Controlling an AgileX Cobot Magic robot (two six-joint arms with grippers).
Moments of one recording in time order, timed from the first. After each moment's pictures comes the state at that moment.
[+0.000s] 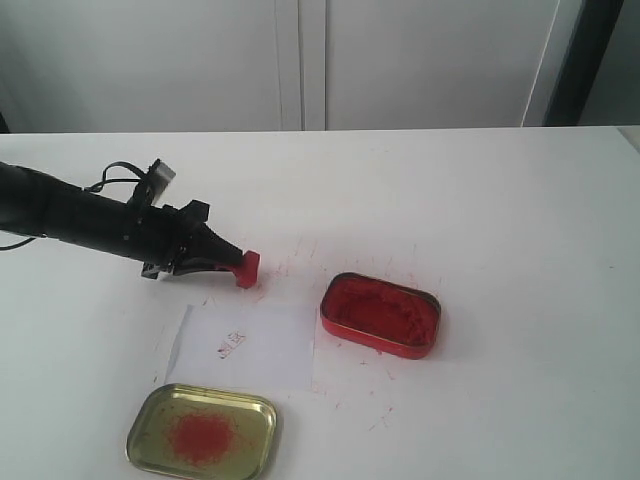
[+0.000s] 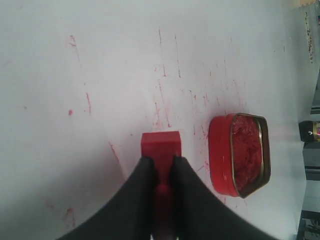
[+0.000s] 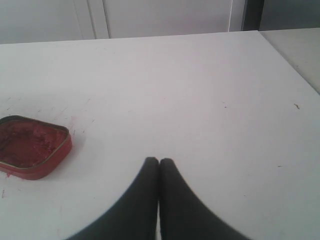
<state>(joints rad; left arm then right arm) -0.12 2.19 -1.30 -1.38 1.01 1.07 0.03 0.01 -0.01 0.03 0.36 0.08</state>
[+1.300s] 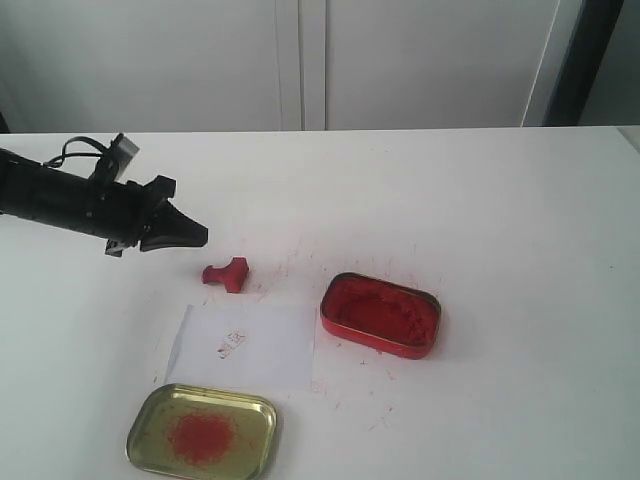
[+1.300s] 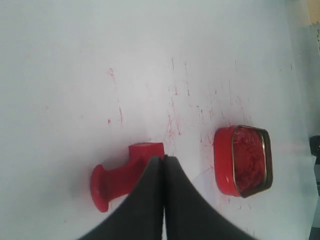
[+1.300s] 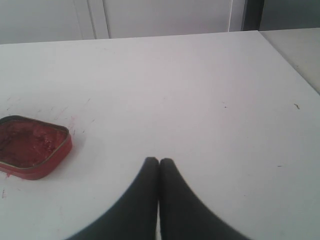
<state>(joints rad) -0.04 2.12 -1.30 -1.31 1.00 1.02 0.03 0.01 -0.01 0.03 0.36 0.08</state>
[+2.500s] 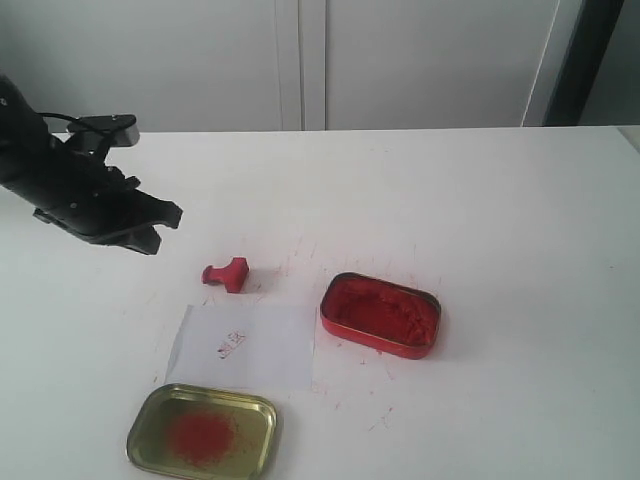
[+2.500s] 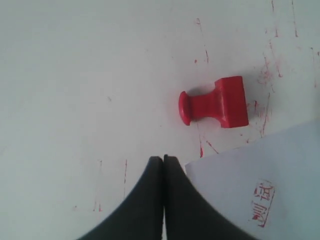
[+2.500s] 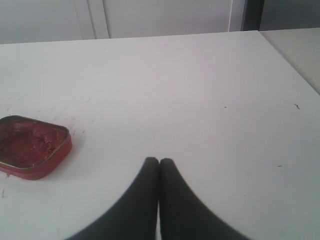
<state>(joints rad) -0.23 1.74 -1.14 -0.46 0.62 0.38 0.03 0.01 -0.01 0.03 0.36 0.08</state>
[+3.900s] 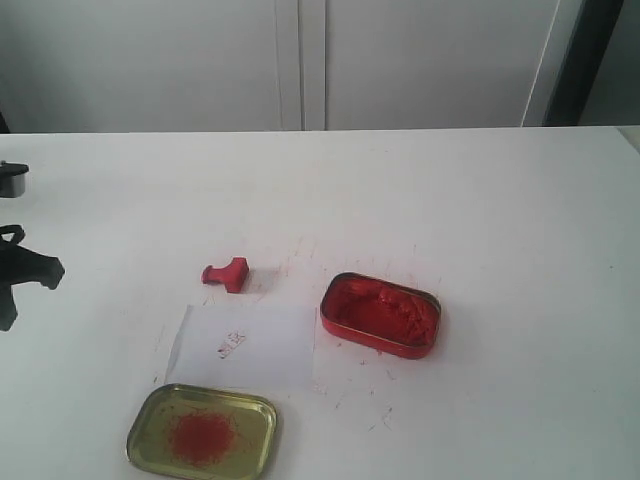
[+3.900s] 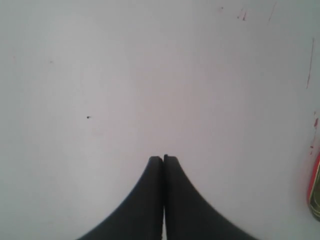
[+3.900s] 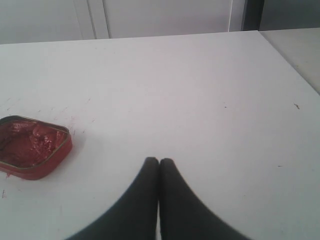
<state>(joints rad) -0.11 1.53 -0.99 -0.04 0.96 0.03 0.03 0.01 -0.01 0.03 0.36 0.08</state>
